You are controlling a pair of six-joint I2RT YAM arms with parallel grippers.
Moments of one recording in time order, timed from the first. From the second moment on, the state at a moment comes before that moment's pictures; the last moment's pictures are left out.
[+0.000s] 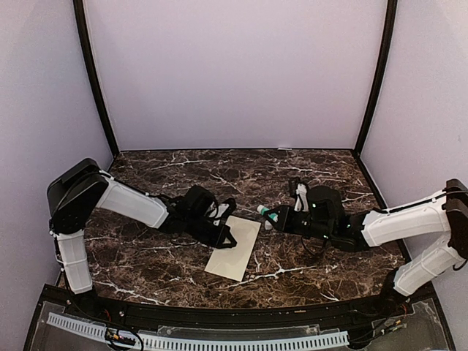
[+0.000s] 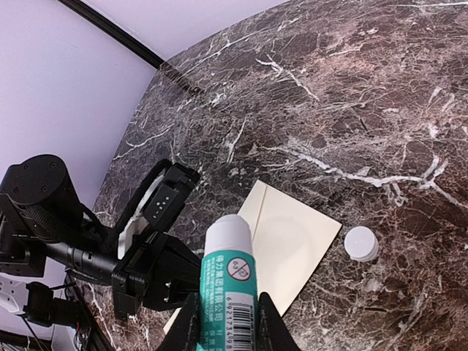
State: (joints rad) left arm -0.84 1.93 0.99 0.08 0.42 -0.45; right arm 0.92 1.40 0.58 0.39 0.06 0.80
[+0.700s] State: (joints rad) left arm -0.85 1.80 0.87 -0.02 0.46 -0.44; right arm 0.93 1.39 0.58 0.39 0.06 0.80
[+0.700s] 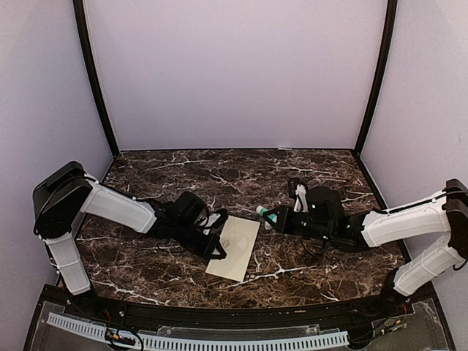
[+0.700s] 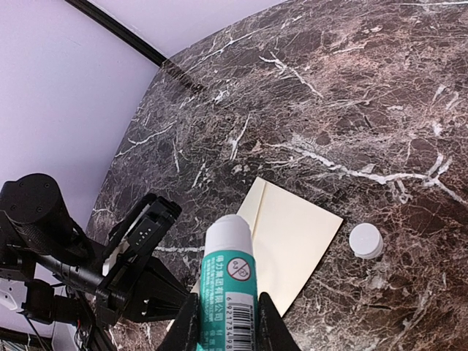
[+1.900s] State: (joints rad) left arm -0.85 1.95 1.03 0.01 0.46 -0.43; right arm 0.93 1.39 0.58 0.39 0.07 0.80
